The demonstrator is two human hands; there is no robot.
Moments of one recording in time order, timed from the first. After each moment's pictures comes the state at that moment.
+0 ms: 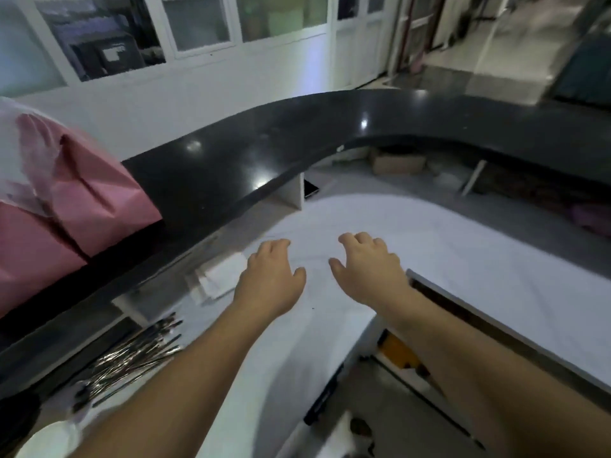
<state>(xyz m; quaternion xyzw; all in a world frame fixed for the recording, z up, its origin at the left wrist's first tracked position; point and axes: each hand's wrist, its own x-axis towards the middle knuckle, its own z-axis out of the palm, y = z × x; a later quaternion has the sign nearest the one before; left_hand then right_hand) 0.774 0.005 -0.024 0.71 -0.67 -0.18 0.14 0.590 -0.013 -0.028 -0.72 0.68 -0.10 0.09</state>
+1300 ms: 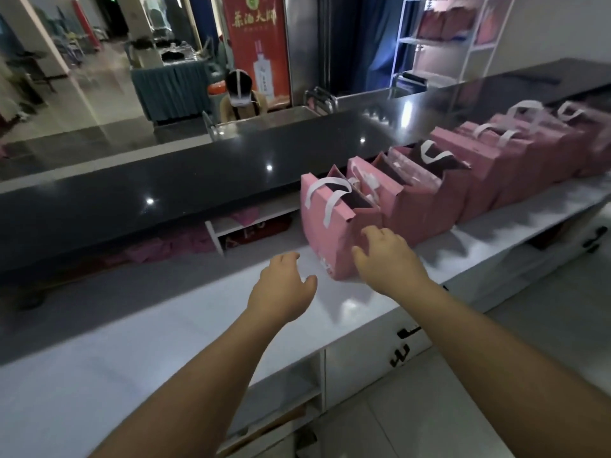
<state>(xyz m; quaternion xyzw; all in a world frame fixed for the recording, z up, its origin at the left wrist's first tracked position) -0.063 0.191 -0.026 0.22 -0.94 -0.25 0.01 -0.166 0.367 -0.005 -0.20 0.96 -0.21 0.01</state>
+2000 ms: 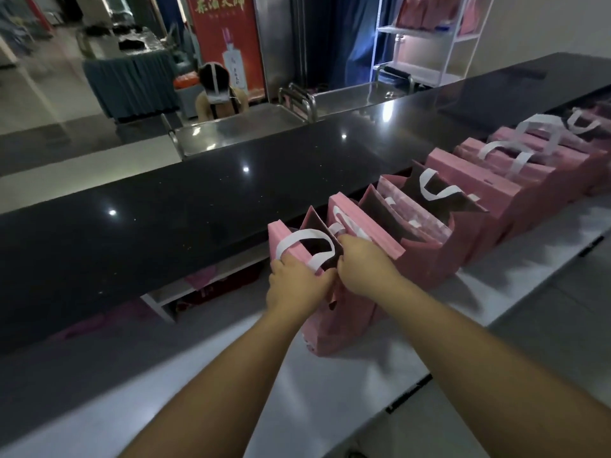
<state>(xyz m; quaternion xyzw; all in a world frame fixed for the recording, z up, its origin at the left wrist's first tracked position) -0.323 0.176 -0.049 0.33 -0.89 -0.32 -0.01 -0.387 0.295 -0.019 -0.20 0.95 -0.21 0.08</state>
